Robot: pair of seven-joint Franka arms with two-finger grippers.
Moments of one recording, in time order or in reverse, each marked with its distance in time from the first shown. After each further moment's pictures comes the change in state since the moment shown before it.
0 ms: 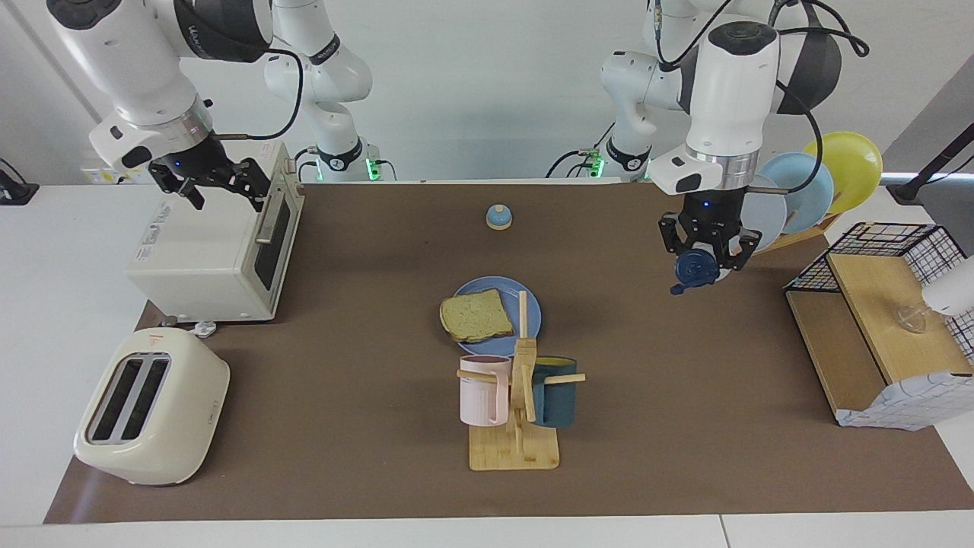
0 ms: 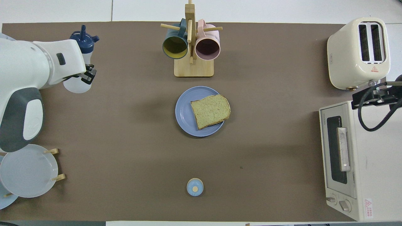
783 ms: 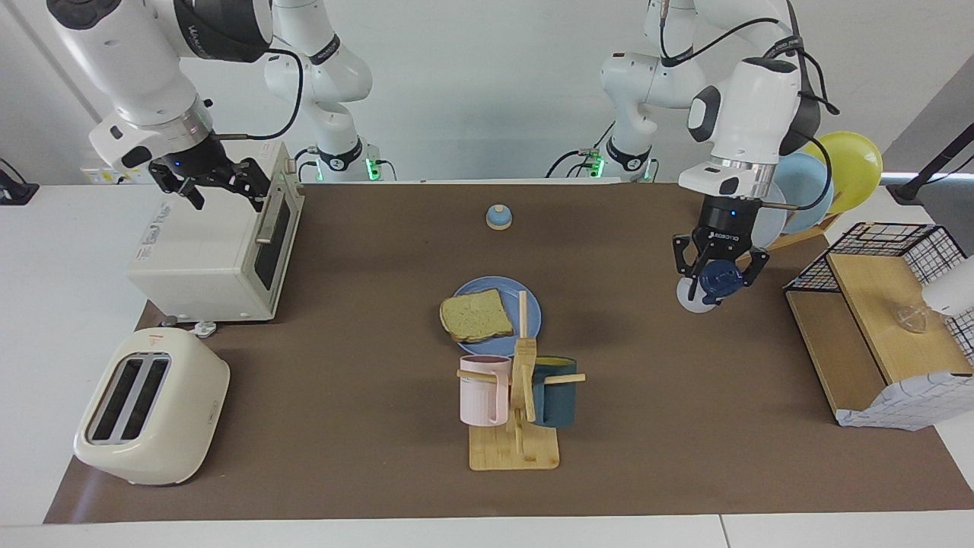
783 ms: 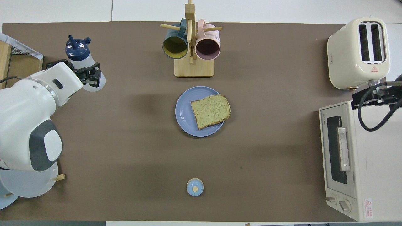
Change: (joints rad) left arm 0.028 -0.073 -0.009 -0.368 -0.103 0.628 -0.179; right arm 0.000 0.000 0.000 0.000 0.000 0.000 0.000
